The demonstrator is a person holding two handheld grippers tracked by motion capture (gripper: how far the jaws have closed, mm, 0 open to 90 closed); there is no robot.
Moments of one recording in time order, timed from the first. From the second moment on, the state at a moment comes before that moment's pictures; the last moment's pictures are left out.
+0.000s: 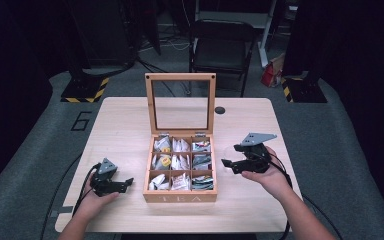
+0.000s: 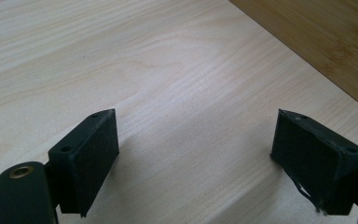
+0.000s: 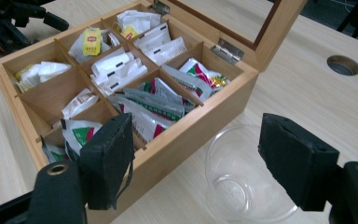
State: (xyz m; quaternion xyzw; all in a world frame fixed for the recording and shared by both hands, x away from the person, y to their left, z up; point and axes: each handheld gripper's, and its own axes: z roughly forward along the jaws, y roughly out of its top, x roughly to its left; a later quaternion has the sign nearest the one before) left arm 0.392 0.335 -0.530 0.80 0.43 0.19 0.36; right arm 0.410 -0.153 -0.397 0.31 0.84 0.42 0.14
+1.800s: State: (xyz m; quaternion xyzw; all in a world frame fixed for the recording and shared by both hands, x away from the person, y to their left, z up) left arm 0.392 0.335 -0.530 0.81 0.43 0.19 0.36; right arm 0.458 -0.052 -0.383 0.24 0.86 0.45 0.11
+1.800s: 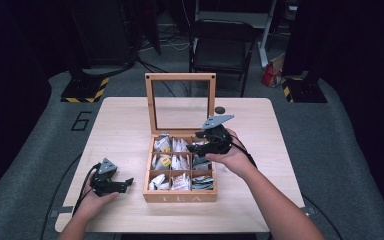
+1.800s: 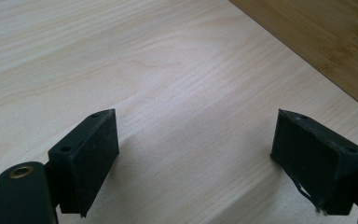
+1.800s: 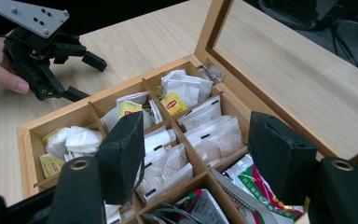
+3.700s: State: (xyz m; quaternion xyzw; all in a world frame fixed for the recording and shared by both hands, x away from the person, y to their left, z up) left arm 0.392 0.335 -0.530 0.80 0.43 0.19 0.36; right arm 0.464 0.017 -0.437 0.21 0.88 0.43 0.04
